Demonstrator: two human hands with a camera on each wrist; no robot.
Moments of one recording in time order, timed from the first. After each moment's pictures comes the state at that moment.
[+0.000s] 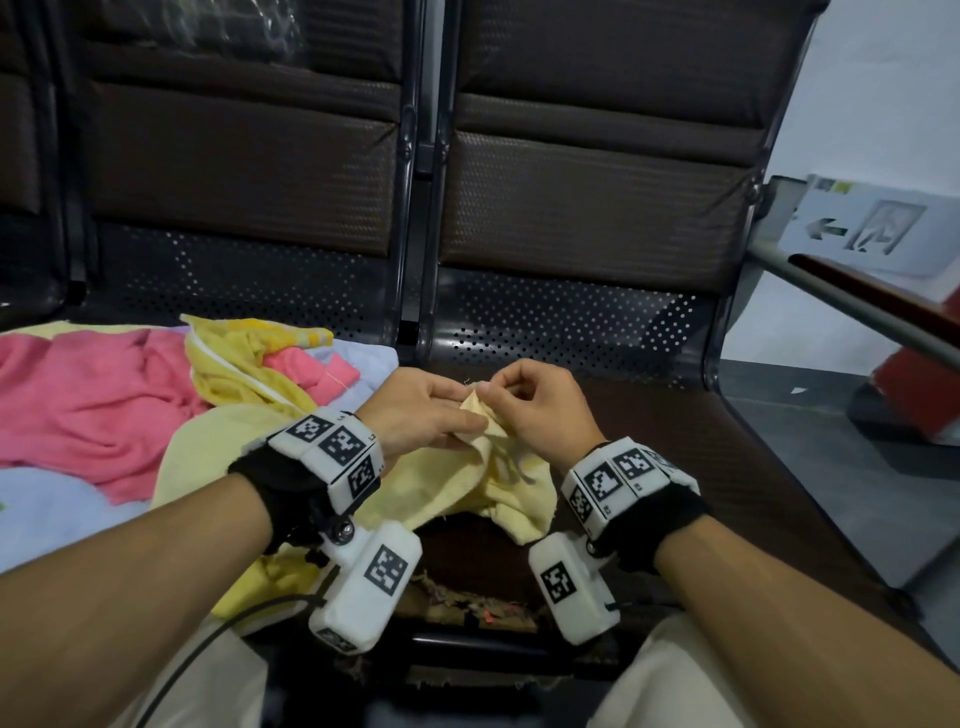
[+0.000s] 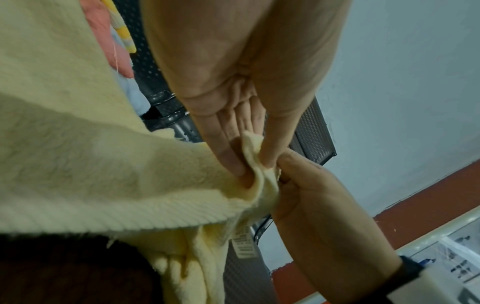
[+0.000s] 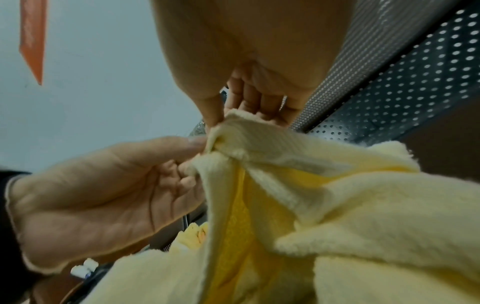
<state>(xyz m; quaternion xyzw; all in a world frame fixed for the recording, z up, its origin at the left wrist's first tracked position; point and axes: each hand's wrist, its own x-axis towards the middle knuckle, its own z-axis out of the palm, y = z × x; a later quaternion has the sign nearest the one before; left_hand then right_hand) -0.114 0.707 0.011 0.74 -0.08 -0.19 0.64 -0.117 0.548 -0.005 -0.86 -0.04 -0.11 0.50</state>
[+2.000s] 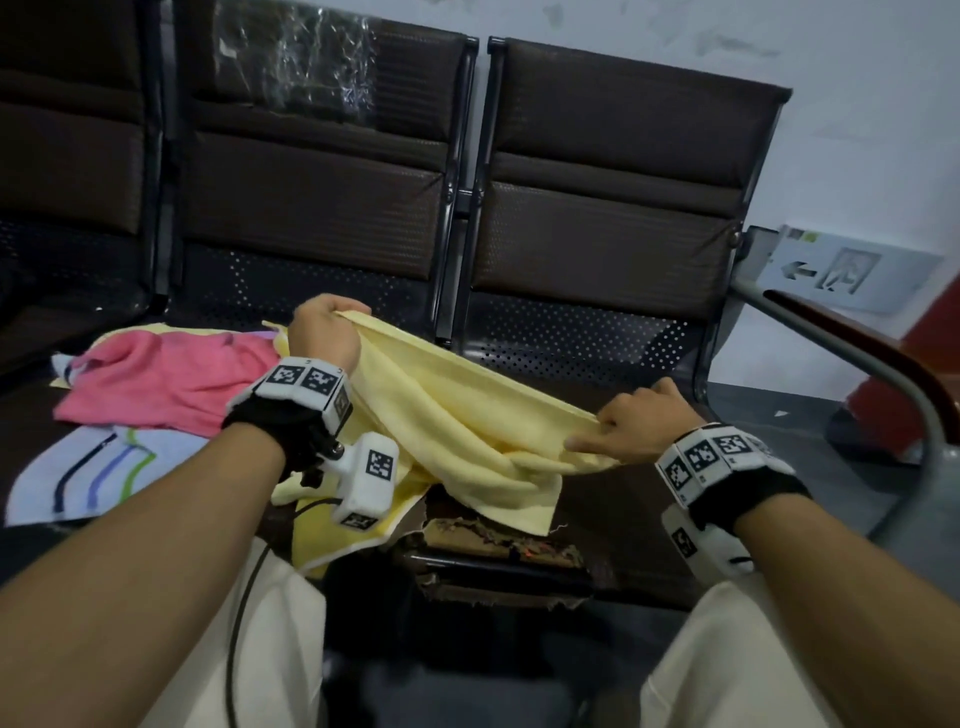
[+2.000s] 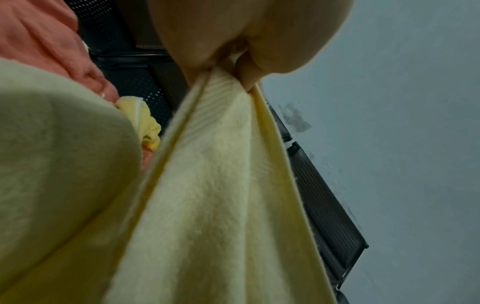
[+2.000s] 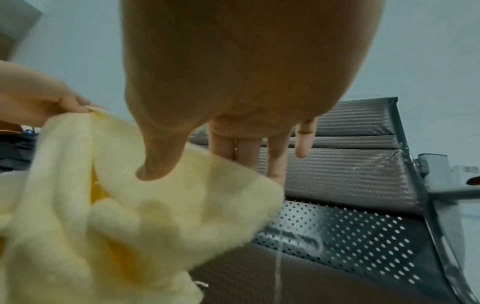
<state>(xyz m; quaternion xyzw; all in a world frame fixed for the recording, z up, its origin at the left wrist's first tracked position) -0.121 0.820 0.058 0.78 0.12 0.22 0.57 -0.176 0.505 0.045 -0.98 -0.04 0.05 -0.16</state>
